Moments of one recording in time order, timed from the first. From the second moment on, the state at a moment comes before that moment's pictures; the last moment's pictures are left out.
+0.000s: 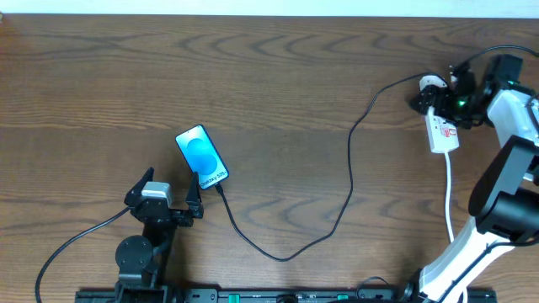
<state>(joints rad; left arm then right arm) -0.06 0.01 0.02 -0.11 0.07 -0.06 -0.35 2.08 1.52 -0.72 -0.45 -0.06</state>
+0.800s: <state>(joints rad) -0.06 0.01 0.02 -0.11 0.07 -0.06 -0.33 1.64 1.54 -0.96 -0.13 0.01</state>
